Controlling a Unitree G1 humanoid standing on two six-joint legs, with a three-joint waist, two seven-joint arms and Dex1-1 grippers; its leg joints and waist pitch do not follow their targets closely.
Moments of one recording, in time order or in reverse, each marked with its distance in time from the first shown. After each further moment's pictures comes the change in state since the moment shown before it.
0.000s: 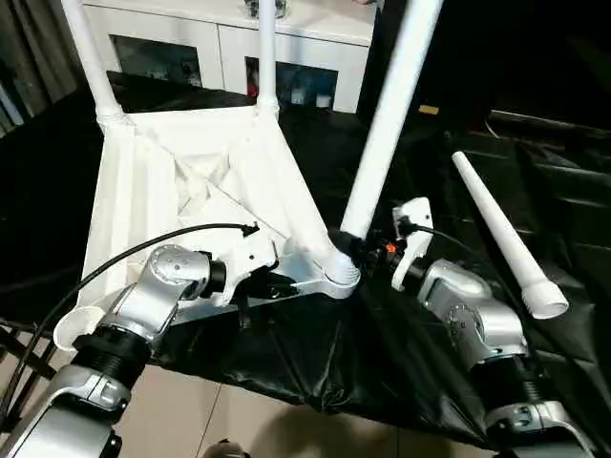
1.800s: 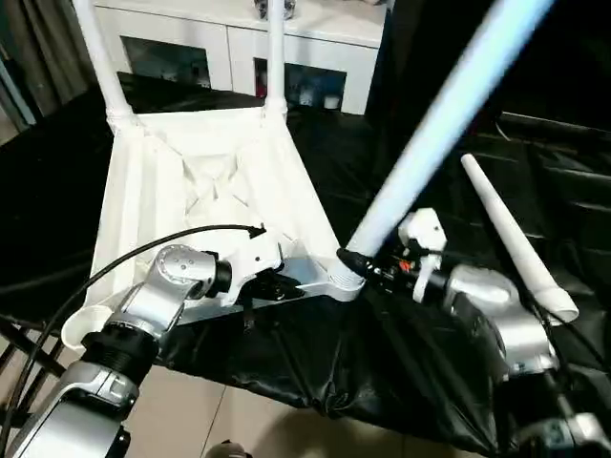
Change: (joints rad) left arm -0.014 -0.010 0.003 0.042 0.021 -0.043 -0.032; right arm 0.040 -0.156 0.128 -0.098 -0.123 -0.114 0.181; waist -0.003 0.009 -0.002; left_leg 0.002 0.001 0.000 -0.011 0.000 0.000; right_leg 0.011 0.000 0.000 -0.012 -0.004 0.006
